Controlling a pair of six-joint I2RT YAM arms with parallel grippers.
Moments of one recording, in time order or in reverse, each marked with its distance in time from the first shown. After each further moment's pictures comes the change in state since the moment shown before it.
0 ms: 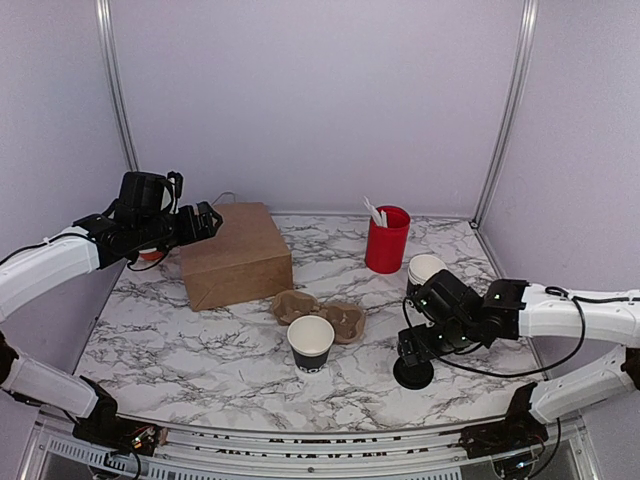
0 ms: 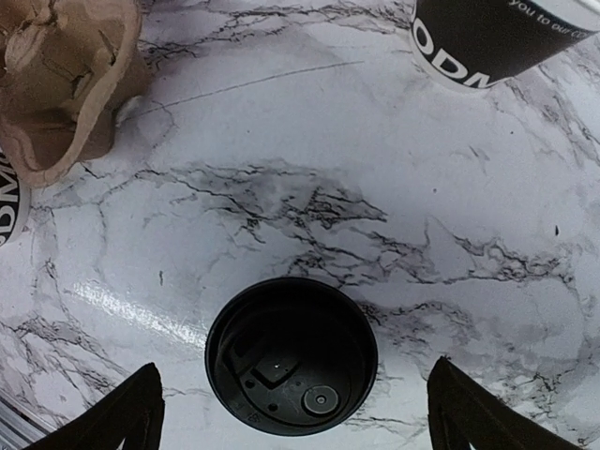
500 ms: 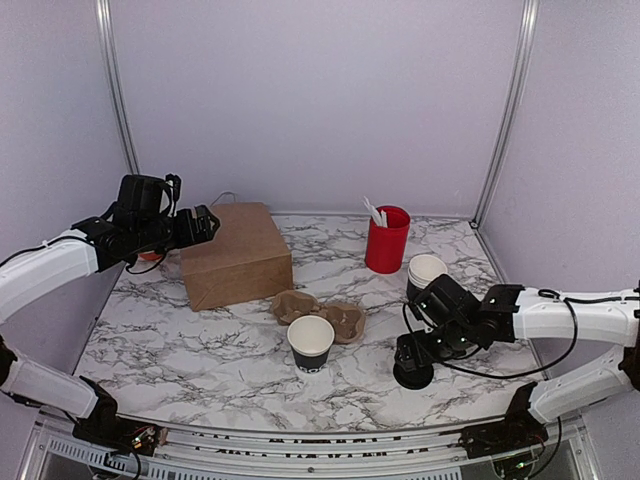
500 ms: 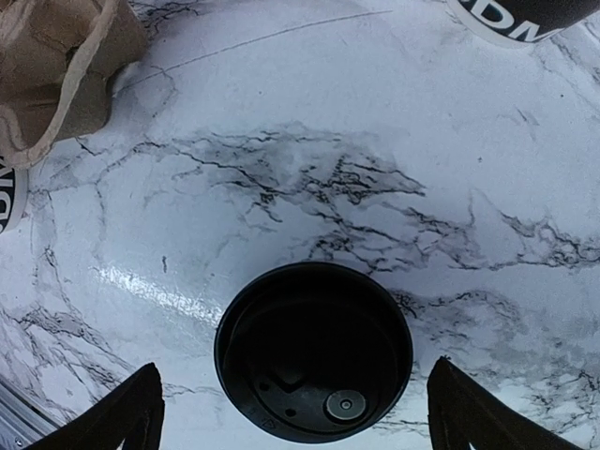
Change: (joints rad) left arm 0.004 -0.015 -0.023 0.000 -0.022 0.022; right arm -0.050 0.020 -0.063 0.066 -0.124 0.017
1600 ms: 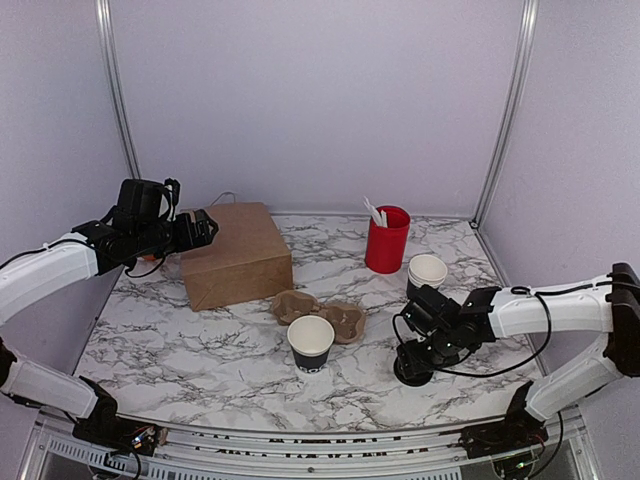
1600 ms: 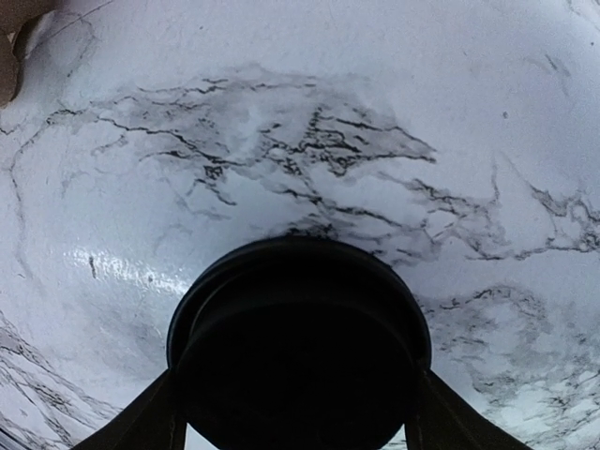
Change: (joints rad) left arm 0.010 -0.008 -0.029 0.006 0.005 0.000; right arm 0.010 0.153 -0.003 0.013 0.008 0.024
